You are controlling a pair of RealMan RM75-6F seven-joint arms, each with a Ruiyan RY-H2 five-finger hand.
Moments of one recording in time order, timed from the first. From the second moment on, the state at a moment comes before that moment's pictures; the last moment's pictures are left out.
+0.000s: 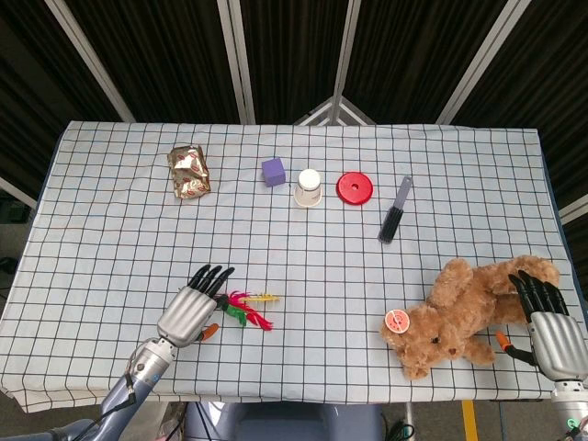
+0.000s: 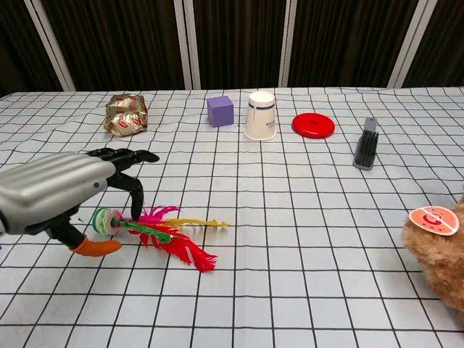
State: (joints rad) left arm -0.42 -1.58 -0.07 -1.70 1.43 1.07 0.61; right arm 0.06 -1.06 0.03 -1.67 -1.46 1.40 0.06
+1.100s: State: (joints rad) left arm -0.48 -1.69 -0.08 -1.63 1.40 1.14 0.57; right arm 0.06 -1.05 0.03 -1.67 -1.46 1.39 0.08
